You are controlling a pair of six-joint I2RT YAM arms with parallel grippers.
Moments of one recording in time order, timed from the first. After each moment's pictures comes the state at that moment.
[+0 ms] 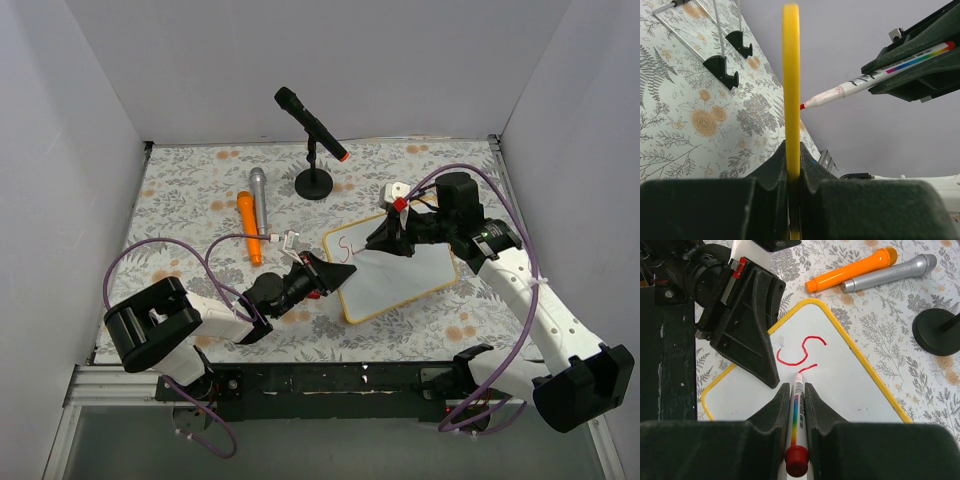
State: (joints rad) left arm -0.98 1.49 0.37 1.26 -0.07 -0.97; right arm 0.43 1.11 1.07 -0.54 -0.89 -0.53
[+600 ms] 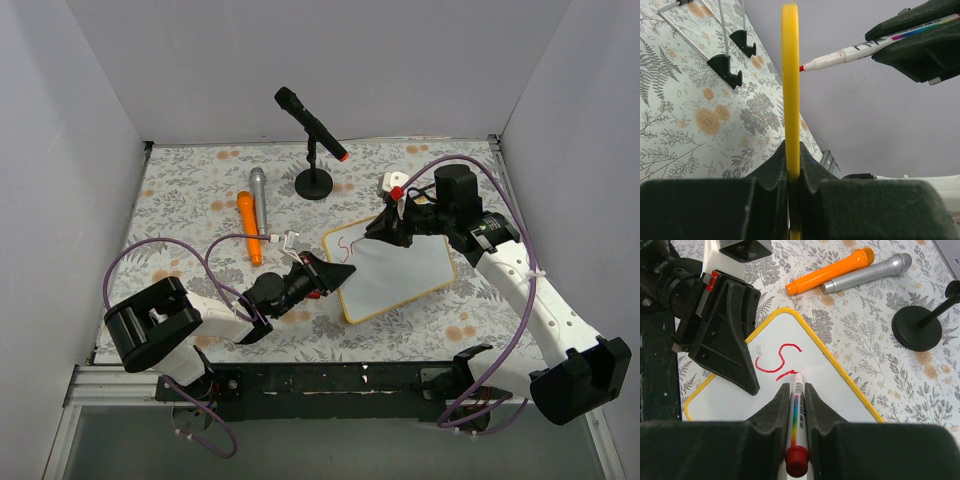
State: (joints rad) left arm -0.98 1.49 0.37 1.25 -0.07 -0.97; right arm 0.43 1.16 1.12 -0.51 -0.83 -0.50
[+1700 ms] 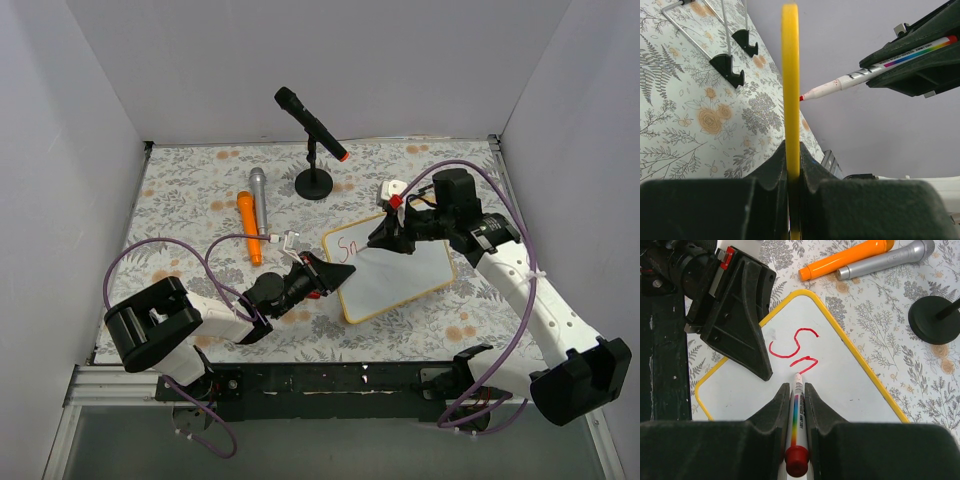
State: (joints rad) left arm -0.98 1.49 0.37 1.24 -0.08 -0.97; right arm 0.43 1.15 1.12 -0.61 -0.85 -0.58
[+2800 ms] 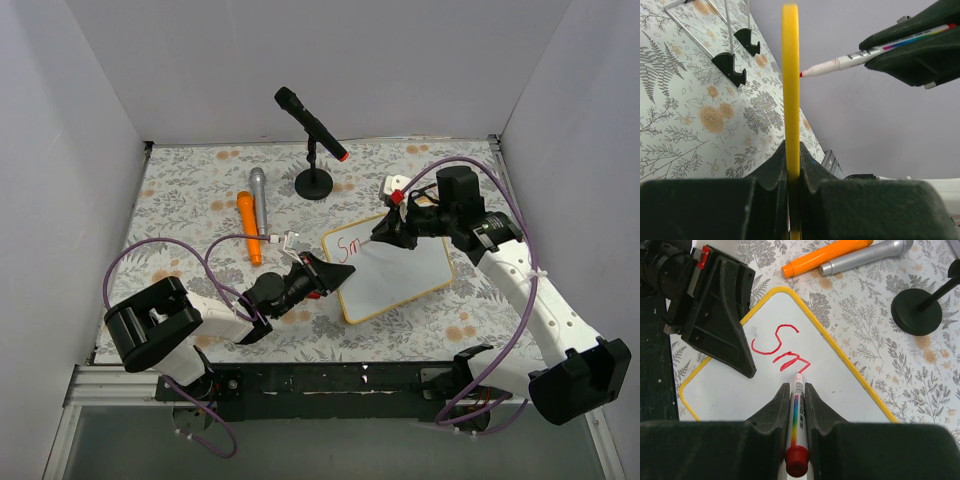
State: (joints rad) left arm -0.98 1.49 0.37 1.23 -0.08 -0.98; right arm 0.41 1.16 1.13 -0.57 -0.80 -0.56
